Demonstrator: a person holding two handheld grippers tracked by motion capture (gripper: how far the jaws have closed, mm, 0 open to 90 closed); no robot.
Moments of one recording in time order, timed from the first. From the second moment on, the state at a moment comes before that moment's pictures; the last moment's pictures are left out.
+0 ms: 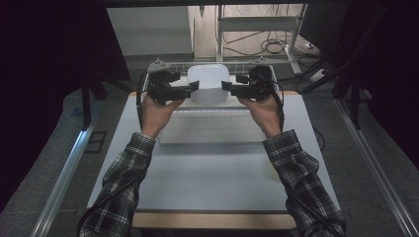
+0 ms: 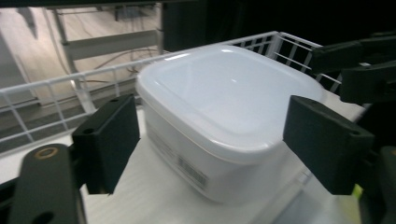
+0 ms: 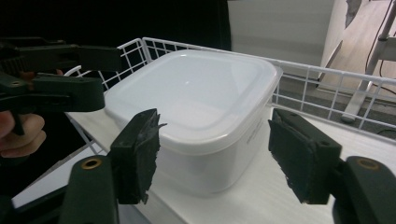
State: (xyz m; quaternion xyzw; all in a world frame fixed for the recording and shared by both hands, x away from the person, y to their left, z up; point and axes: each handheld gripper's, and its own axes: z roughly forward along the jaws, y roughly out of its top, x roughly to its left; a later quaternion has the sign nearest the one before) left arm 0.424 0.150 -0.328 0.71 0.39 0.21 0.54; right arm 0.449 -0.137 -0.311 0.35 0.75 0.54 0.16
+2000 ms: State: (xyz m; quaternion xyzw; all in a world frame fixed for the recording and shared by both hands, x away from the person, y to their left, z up) left arm 0.295 0.169 -0.443 0.78 0.33 0.16 0.50; right arm 0.343 -0.185 -0.410 0.28 0.80 0.51 0.15
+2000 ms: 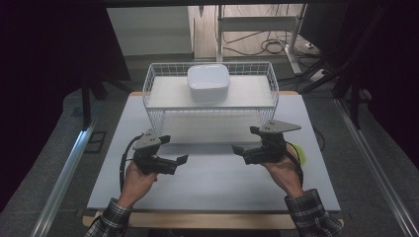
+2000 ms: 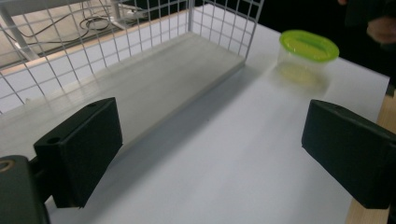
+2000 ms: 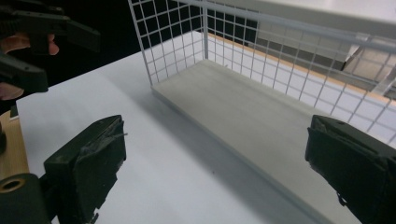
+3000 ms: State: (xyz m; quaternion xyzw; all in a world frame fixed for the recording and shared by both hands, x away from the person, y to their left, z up) left arm 0.251 0.181 -0.506 0.79 0.35 0.19 0.46; right arm 0.295 -0.220 -0.475 0.32 0.81 0.46 0.16
